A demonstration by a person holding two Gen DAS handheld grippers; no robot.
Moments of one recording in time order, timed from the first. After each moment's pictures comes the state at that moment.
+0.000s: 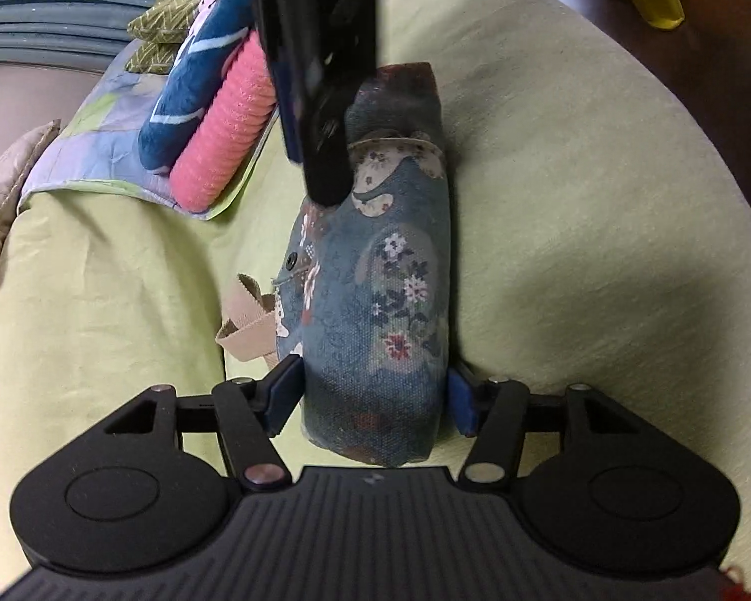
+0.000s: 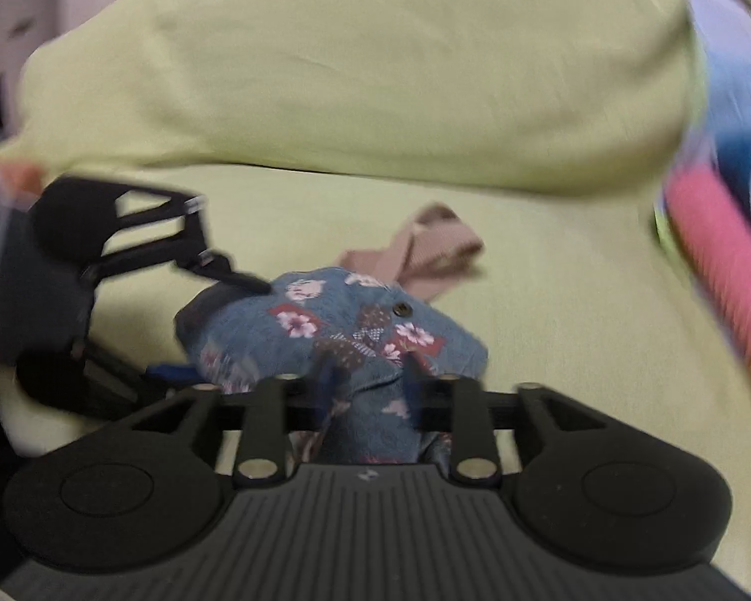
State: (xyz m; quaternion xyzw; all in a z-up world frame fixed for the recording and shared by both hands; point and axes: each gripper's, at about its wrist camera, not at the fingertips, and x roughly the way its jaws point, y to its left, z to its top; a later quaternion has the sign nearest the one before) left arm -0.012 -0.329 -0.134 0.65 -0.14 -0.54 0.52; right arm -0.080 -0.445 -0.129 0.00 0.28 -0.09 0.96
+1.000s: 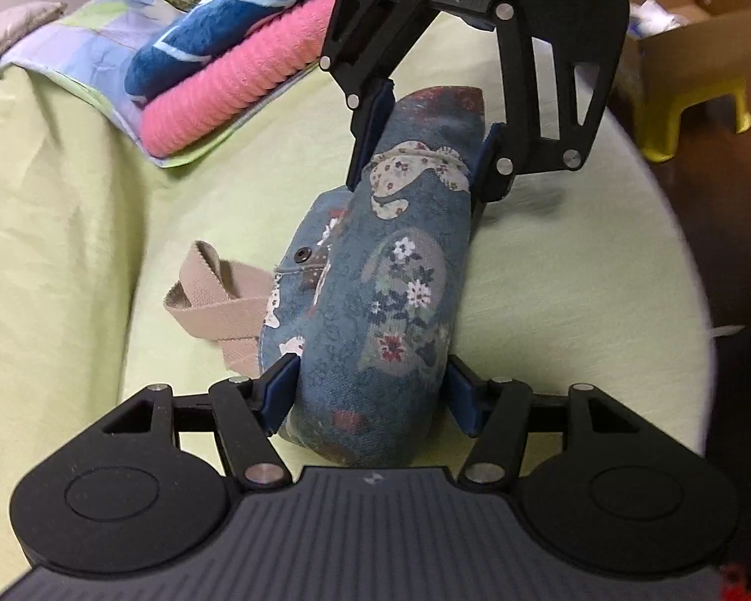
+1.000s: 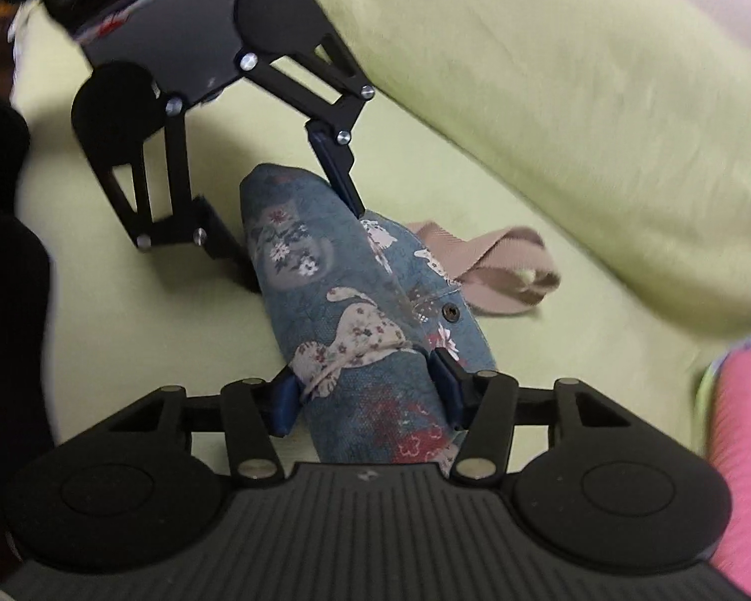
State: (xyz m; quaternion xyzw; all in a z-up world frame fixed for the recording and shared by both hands) left arm 0.024 -0.336 -0.082 0.55 0.03 -0.65 0.52; right arm -0.056 -0.443 -0.132 -0.19 0.35 0.04 0.91
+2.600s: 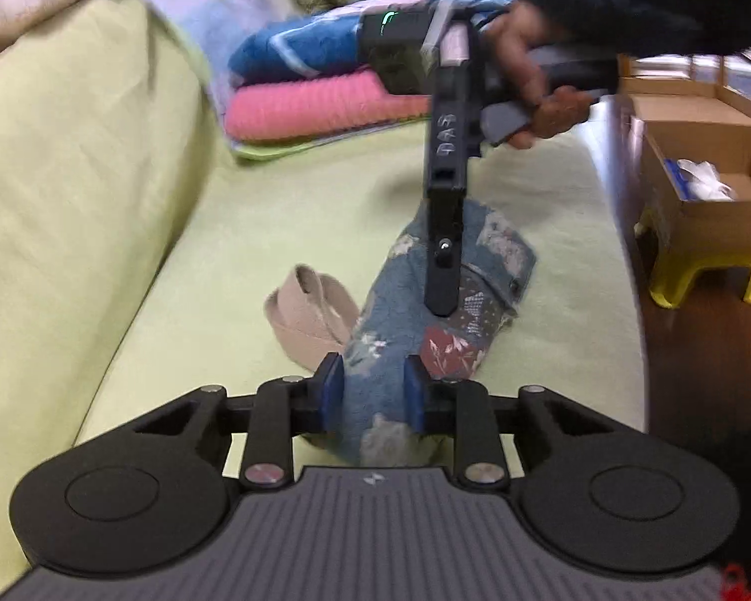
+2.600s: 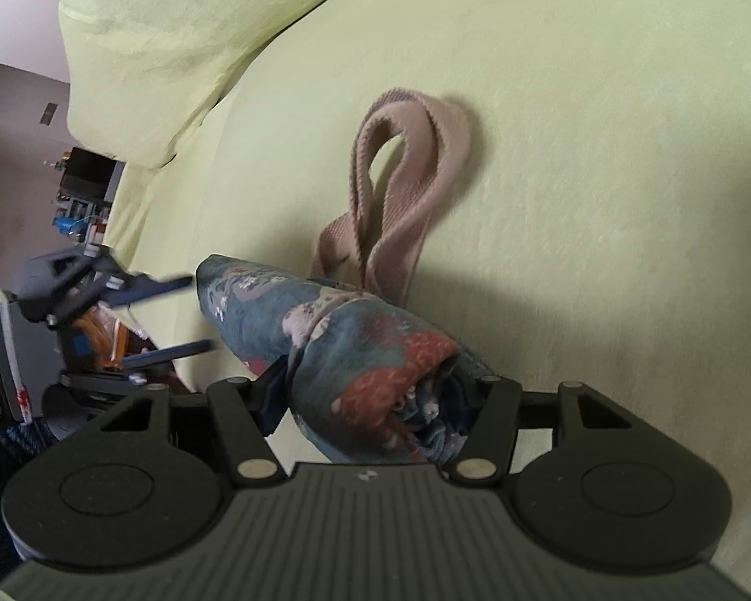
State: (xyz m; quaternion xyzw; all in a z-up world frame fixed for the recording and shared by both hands) left arm 0.057 -0.345 -0.032 0.40 0.12 -0.65 0.63; right arm 0.001 -0.572 -0.151 0.40 0.49 0.11 0.77
